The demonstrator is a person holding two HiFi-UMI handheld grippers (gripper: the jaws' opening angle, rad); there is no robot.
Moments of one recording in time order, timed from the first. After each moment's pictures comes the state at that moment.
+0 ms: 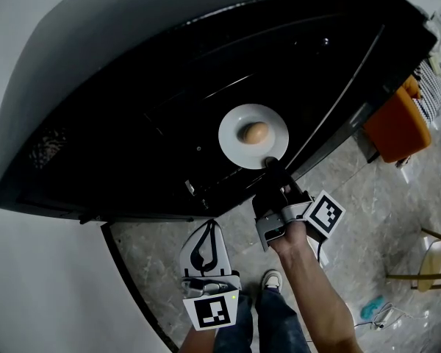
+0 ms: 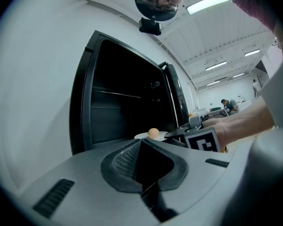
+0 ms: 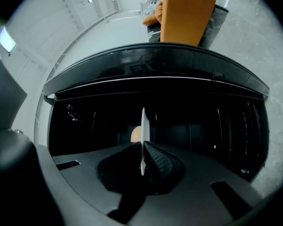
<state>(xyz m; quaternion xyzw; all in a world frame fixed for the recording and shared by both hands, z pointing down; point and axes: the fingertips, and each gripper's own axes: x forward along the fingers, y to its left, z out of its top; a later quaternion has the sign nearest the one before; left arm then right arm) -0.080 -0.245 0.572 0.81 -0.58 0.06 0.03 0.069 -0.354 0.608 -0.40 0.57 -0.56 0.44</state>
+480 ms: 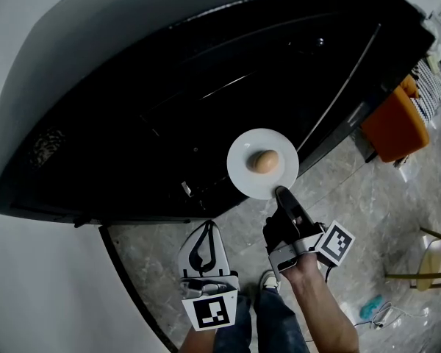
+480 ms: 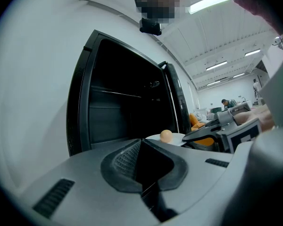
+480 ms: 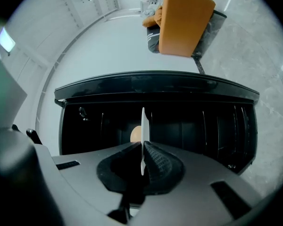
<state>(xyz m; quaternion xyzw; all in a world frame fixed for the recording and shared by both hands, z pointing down) -0.076 -0.245 0.574 0.81 -0.58 0.06 0.03 0.082 -0.290 0.612 -0.40 0.57 -0.58 0.43</state>
